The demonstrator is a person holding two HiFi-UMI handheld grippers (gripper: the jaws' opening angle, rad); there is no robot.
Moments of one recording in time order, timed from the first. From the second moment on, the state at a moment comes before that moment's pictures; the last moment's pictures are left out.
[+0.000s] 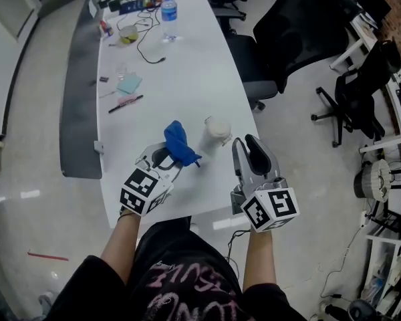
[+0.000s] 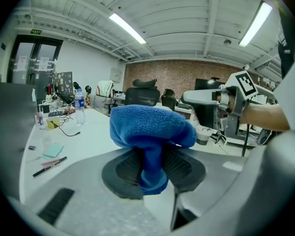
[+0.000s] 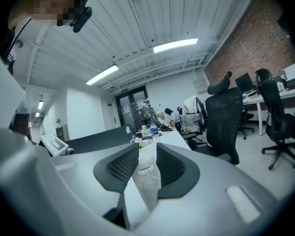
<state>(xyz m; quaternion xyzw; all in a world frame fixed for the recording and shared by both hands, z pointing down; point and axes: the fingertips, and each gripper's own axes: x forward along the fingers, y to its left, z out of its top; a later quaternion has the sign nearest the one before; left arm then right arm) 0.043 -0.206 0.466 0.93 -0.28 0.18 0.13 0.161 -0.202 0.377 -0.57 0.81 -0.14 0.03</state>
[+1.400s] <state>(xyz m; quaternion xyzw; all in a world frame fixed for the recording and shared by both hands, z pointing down) 0.060 -0.123 0.343 0.95 -0.28 0.10 0.04 0.222 -0.054 0.336 -0.66 0.75 -0.10 0.02</state>
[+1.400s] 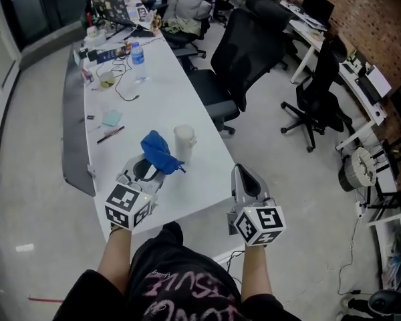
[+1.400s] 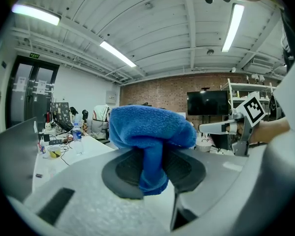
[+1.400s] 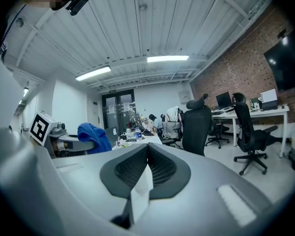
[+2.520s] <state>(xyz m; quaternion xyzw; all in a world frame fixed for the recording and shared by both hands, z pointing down) 0.050 -0.106 0.323 0.95 -0.30 0.08 0.02 0.216 -0.037 0.337 -0.65 0.76 -0.10 0.01</state>
